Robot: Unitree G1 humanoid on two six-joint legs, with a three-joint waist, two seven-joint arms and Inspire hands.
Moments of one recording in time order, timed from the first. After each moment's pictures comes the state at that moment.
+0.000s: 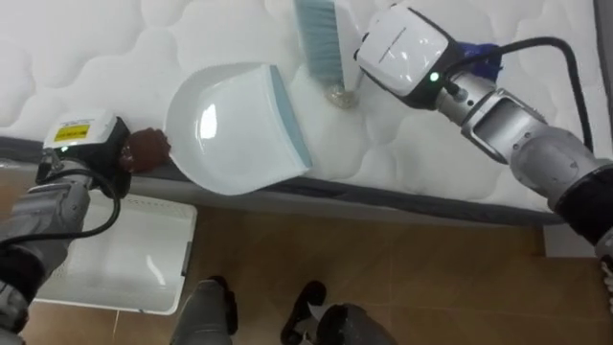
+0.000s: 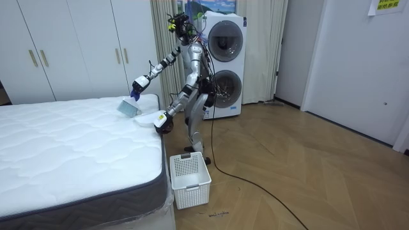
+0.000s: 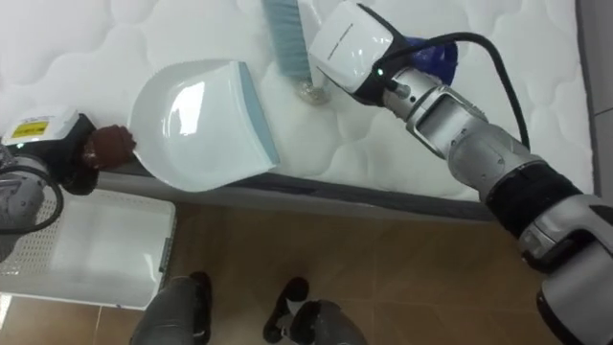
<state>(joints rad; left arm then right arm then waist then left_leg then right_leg) -0.57 0.68 -0.53 0.99 0.60 -0.05 0.21 -0.82 -0.68 0.81 0.58 -1.33 -0.03 -0.40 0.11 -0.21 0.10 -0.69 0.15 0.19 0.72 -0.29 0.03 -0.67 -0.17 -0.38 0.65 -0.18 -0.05</state>
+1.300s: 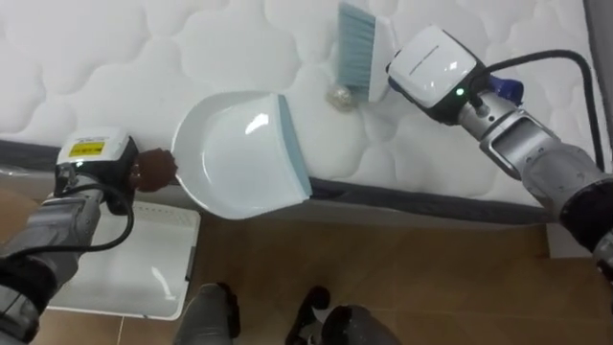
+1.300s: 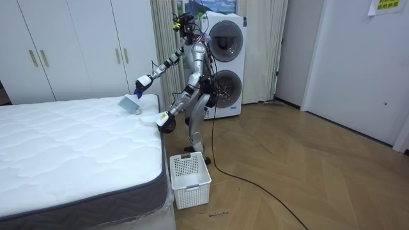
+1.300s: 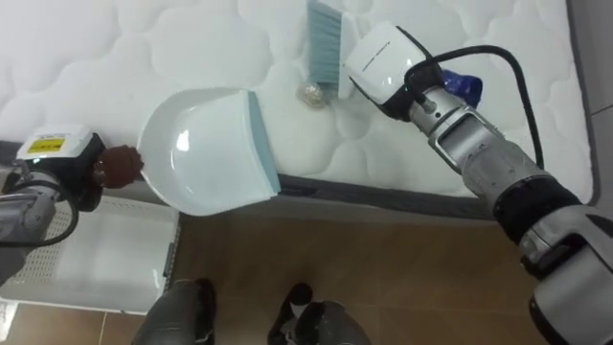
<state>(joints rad) -0.55 0.65 -0.55 0.99 0.67 0.01 0.21 -0.80 -0.66 0.79 0.82 -1.34 -0.03 -0.53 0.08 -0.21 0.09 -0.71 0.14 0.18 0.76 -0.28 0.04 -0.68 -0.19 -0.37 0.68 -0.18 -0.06</state>
